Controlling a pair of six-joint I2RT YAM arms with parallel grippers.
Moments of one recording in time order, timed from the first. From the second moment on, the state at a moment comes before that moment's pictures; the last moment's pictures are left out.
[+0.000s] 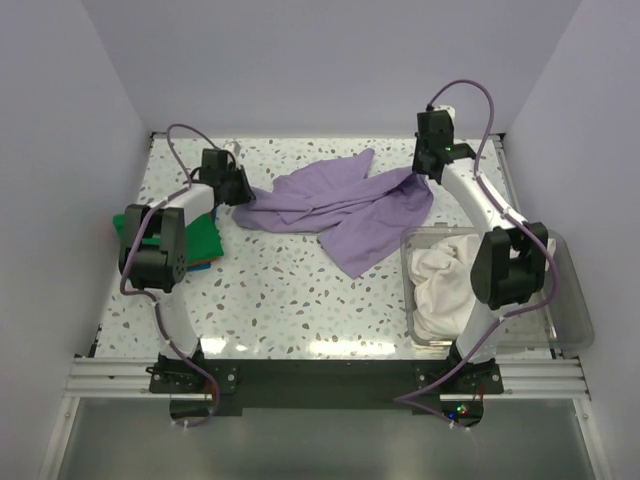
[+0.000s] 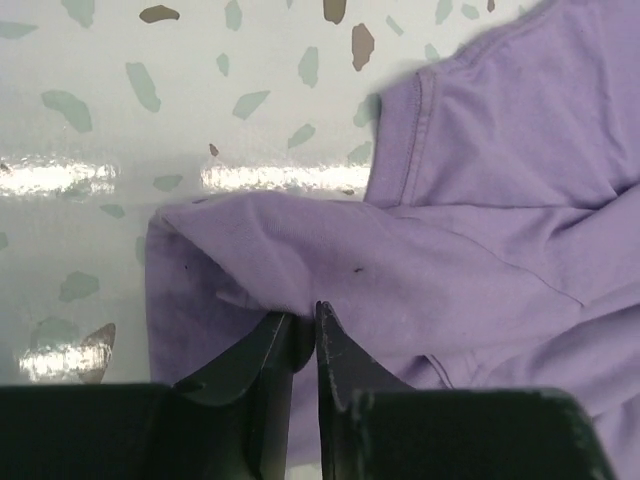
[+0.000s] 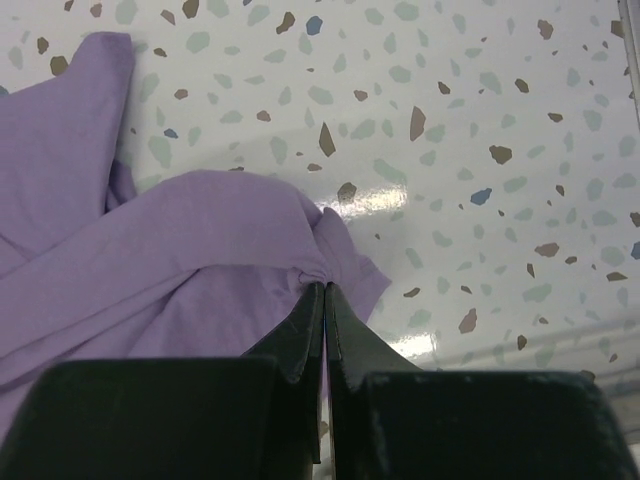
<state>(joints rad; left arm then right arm) -0.09 1.98 1.30 -0.11 0.21 -0.33 0.20 1.84 1.64 -0.54 0.38 0.24</state>
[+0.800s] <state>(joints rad) 0.11 1.46 1.10 -0.25 0.57 -0.55 0.20 1.50 1.57 -0.63 0.52 0.17</state>
